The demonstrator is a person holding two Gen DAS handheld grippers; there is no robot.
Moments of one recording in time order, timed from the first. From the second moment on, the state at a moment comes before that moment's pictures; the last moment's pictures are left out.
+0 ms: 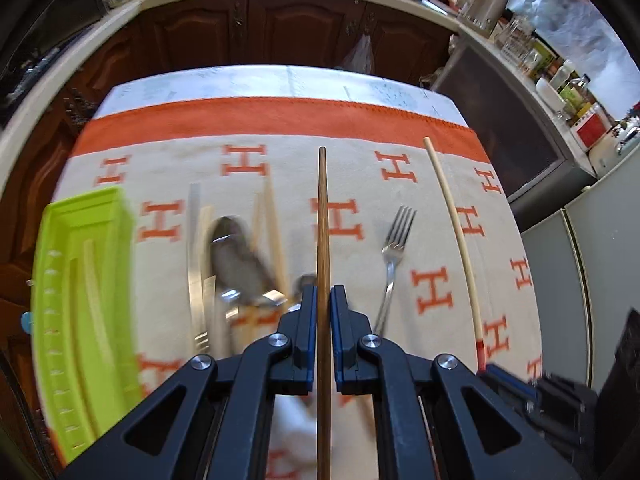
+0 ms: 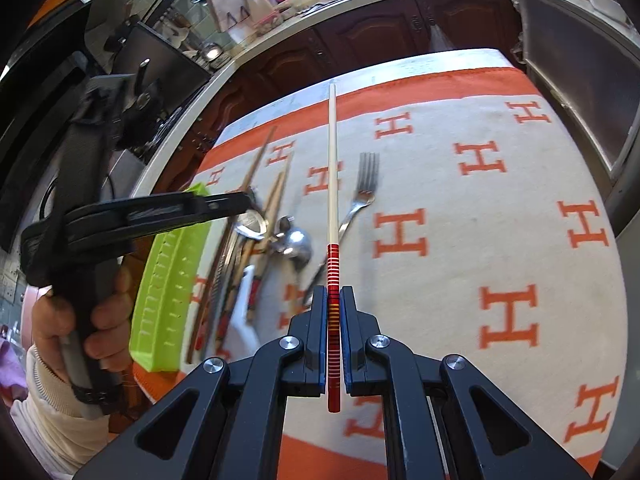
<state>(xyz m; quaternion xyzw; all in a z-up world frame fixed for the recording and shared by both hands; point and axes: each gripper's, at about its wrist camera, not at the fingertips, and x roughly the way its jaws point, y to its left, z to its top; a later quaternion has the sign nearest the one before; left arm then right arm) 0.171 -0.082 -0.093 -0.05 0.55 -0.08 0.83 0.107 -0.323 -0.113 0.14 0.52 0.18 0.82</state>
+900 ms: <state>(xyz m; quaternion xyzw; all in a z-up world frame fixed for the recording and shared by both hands) 0.109 0.132 -0.122 -0.05 0.55 0.02 0.84 0.083 -0.054 -0.084 0.11 0.56 0.24 0.78</state>
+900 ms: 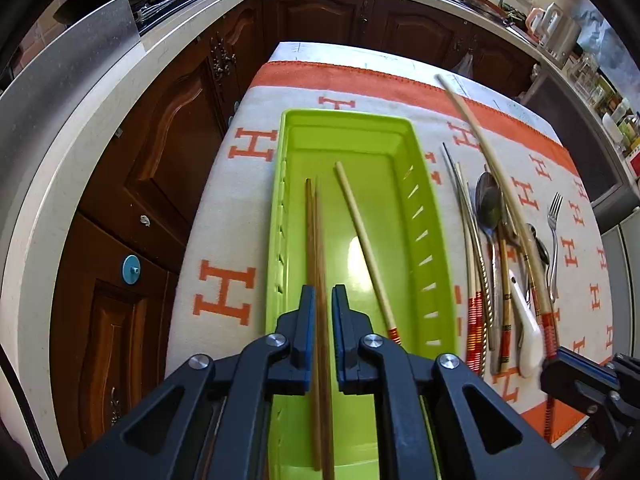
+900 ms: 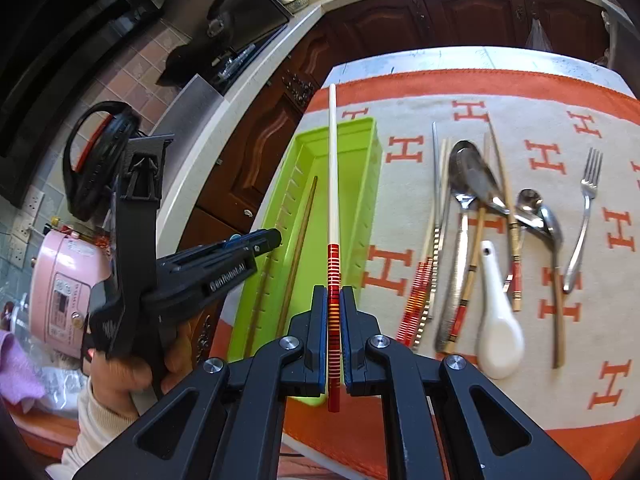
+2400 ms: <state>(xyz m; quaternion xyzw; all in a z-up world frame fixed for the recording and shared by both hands) 0.040 0.153 -0.087 -0.05 0.49 0.10 0.87 0.070 -0.033 -0.104 0.09 0.57 0.21 0.79</state>
